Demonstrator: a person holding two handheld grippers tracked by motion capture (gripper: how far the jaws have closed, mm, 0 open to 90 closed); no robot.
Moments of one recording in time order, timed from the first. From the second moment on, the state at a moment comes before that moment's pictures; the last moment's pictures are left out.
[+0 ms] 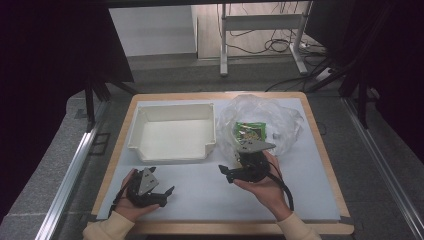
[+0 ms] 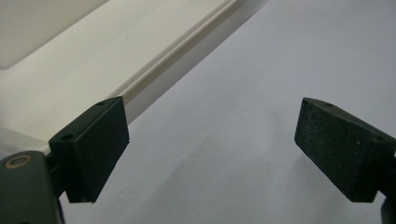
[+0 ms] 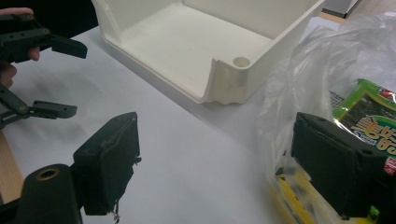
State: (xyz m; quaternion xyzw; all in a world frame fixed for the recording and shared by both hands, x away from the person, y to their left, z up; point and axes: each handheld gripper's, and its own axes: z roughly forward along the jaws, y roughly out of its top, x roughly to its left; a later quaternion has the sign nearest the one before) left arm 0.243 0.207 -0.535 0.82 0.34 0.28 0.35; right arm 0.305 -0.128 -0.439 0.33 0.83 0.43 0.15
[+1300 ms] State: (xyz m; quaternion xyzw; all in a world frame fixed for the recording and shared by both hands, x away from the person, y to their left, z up) left arm 0.242 0.204 -0.536 0.83 0.33 0.28 0.35; right arm 0.354 -0.145 -0.407 0.35 0.82 0.42 0.16
